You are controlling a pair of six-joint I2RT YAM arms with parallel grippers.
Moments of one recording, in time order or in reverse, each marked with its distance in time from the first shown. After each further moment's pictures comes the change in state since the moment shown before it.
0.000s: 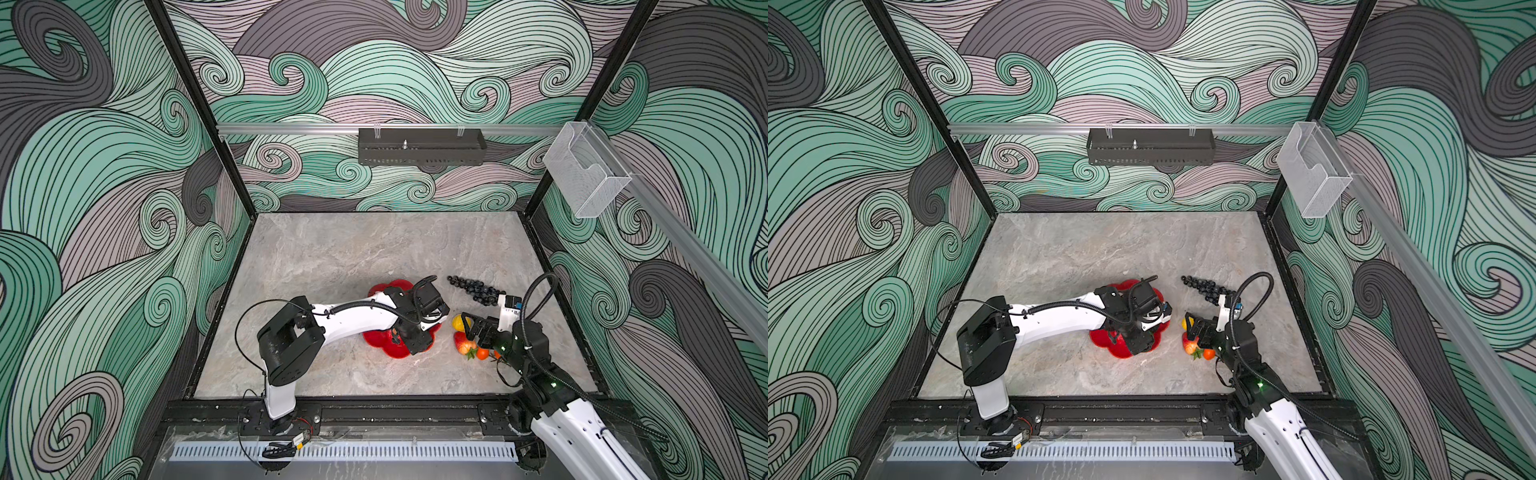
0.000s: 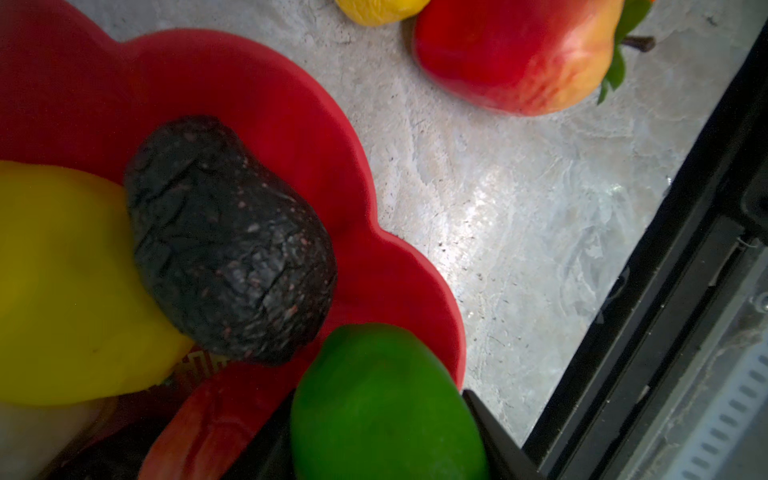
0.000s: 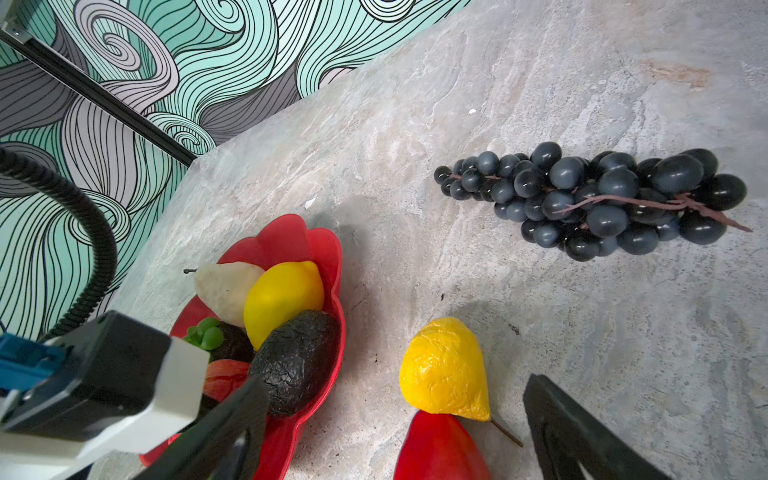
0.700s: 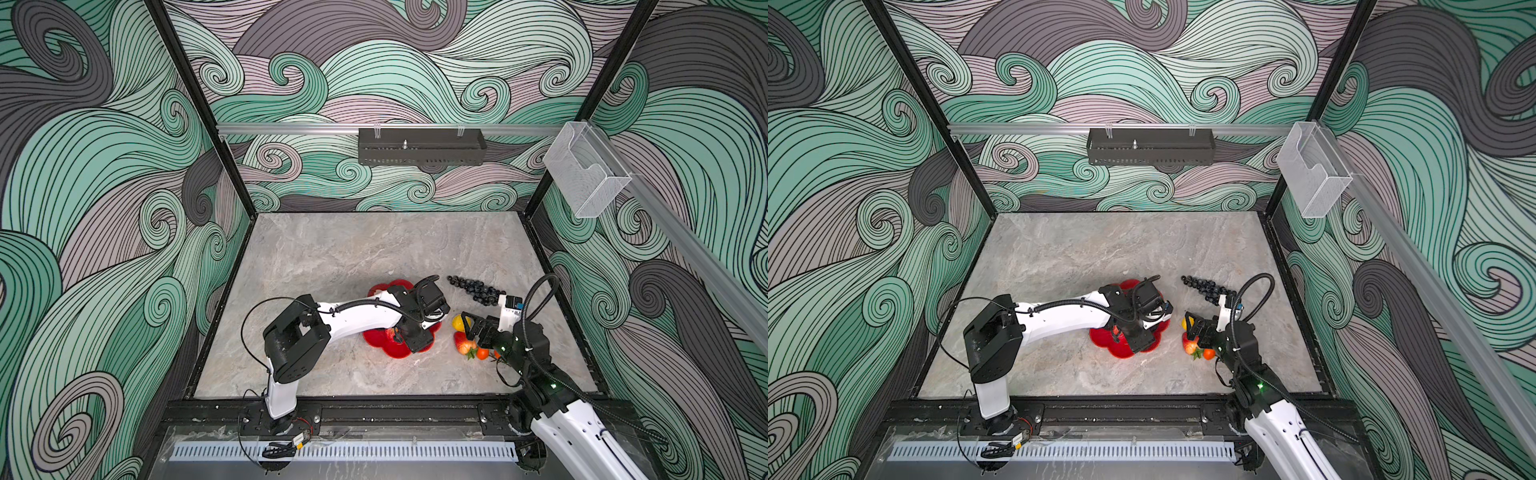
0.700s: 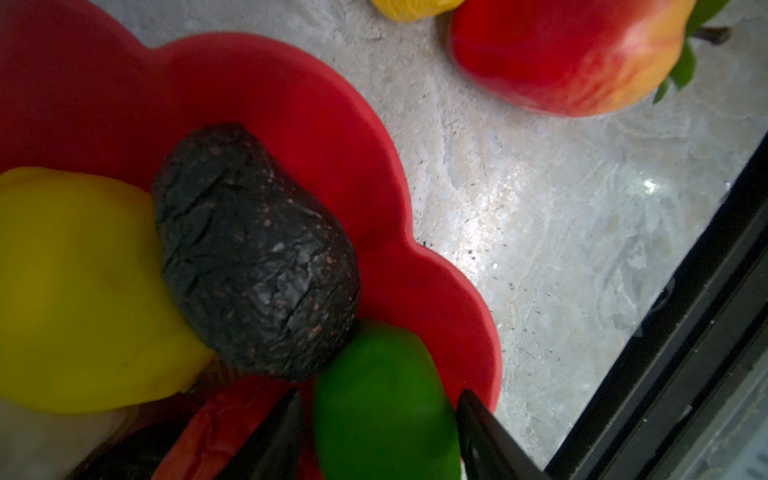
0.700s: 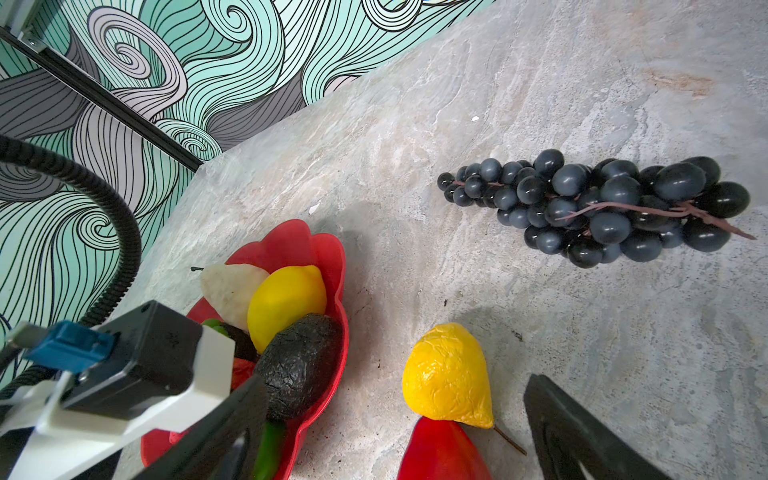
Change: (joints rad) left arm 0.000 0.023 0.031 -0.024 -0.055 -0.011; right arm 0.000 -0.011 -0.010 0.017 0.000 0.000
